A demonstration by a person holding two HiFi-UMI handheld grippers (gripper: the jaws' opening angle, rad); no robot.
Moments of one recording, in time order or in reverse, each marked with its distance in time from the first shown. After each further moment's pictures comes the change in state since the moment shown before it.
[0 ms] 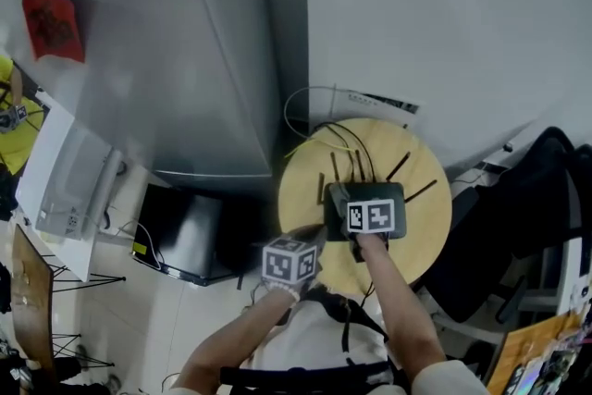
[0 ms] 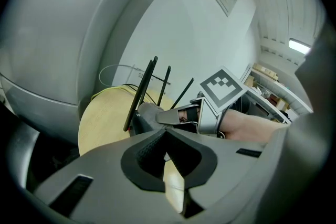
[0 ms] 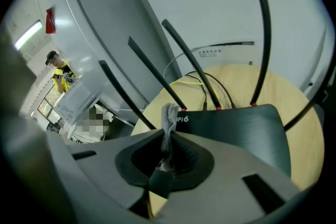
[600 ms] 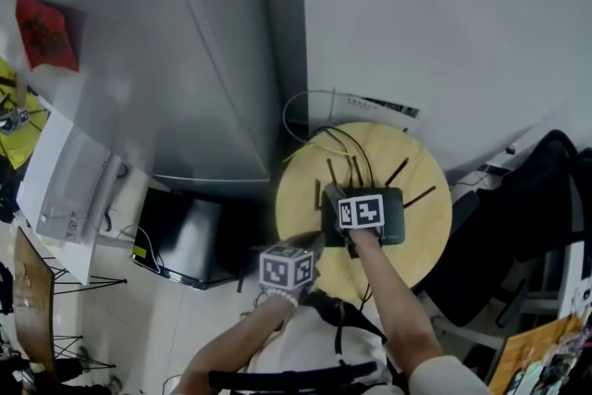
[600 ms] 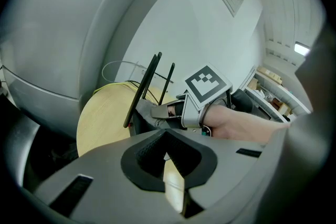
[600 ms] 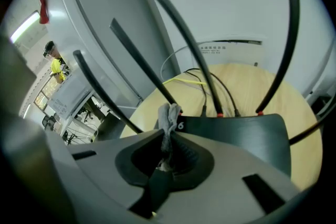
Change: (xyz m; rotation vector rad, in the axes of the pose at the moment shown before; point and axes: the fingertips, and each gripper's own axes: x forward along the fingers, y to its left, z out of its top) left arm 0.004 0.001 -0.002 -0.035 0.011 0.022; right arm 0.028 -0.013 0.009 -0.045 0.047 -0.044
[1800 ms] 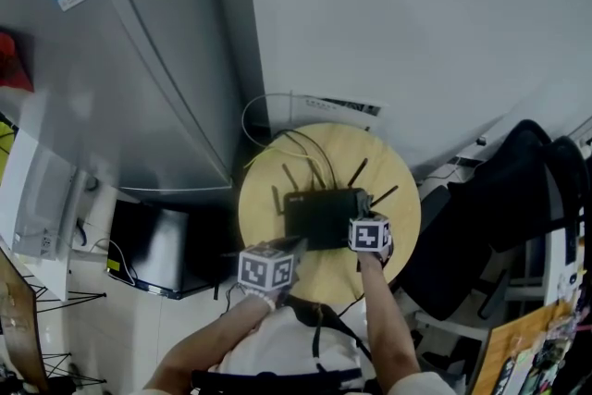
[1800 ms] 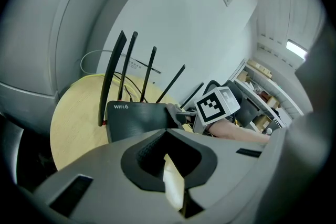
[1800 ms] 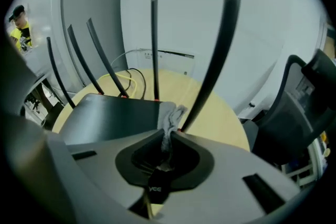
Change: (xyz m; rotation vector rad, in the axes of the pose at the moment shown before) left arm 0.036 -0.037 -0.008 0.057 0.108 -0.090; right arm -0.077 -0.165 -0.049 -0.009 -0.073 -0.473
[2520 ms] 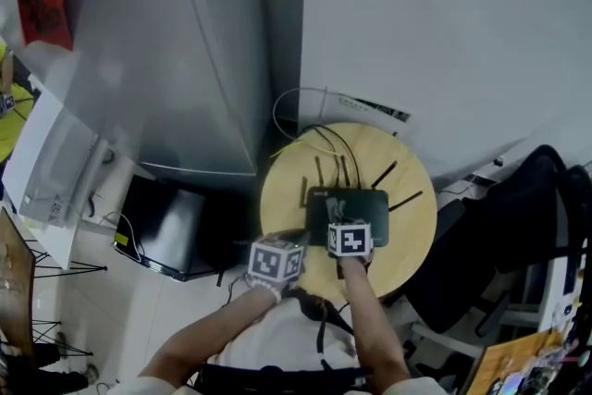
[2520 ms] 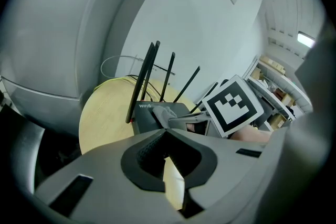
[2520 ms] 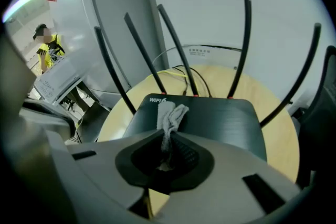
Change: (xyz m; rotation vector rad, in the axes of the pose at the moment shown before) left arm -0.028 0.039 -0.005 -0.016 -0.020 0.141; right arm -0.020 0.148 0.001 -0.063 0.033 0.311
